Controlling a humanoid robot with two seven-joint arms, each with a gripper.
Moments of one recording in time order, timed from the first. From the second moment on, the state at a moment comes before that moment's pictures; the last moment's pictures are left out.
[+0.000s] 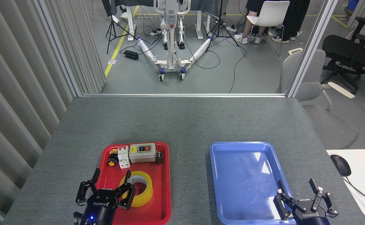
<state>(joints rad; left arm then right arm) 0.08 -0.09 0.07 -1.65 -1.58 -0.16 0.12 0.19 -0.22 -0.05 -1.61 1.35 -0.04 -0.16</state>
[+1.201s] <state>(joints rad) -0.14 -0.09 0.07 -1.63 -1.56 -0.15 -0.65 0.18 -0.21 -0.08 -1.61 1.35 -0.03 -0.17</state>
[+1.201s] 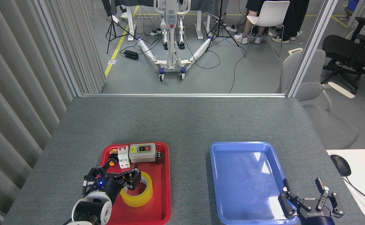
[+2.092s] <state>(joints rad) -0.31 -0.07 0.05 -1.45 -1.53 0.00 -1.09 0.18 -0.21 -0.08 -1.61 1.35 -0.04 -0.16</state>
